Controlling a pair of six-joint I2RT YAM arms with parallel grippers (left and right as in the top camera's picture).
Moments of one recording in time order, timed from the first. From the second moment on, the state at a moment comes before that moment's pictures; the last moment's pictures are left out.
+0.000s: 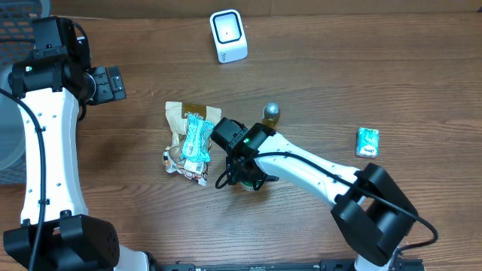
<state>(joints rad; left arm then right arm) 0.20 1.68 1.71 -1.15 -0.10 -0.07 0.84 1.91 1.34 -0.98 0.03 0.77</state>
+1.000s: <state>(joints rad) 0.20 1.68 1.71 -1.15 -0.10 -0.07 0.84 1.94 1.34 -0.96 0.04 0.77</state>
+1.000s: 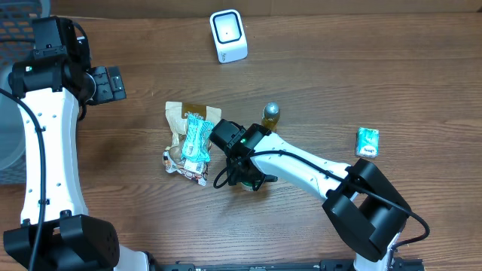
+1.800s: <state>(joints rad) 0.20 1.68 1.71 -1.15 -0.10 -0.07 0.84 1.94 1.34 -0.97 0.04 0.80</state>
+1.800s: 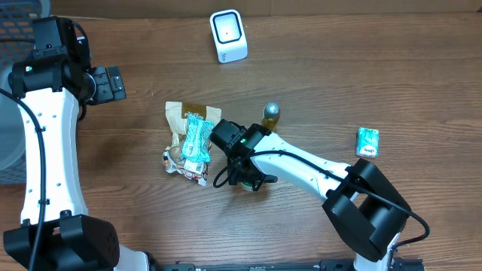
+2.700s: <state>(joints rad) 0.20 1.68 1.71 -1.15 -0.10 -0.07 0.84 1.94 1.31 -0.93 0.04 0.80</state>
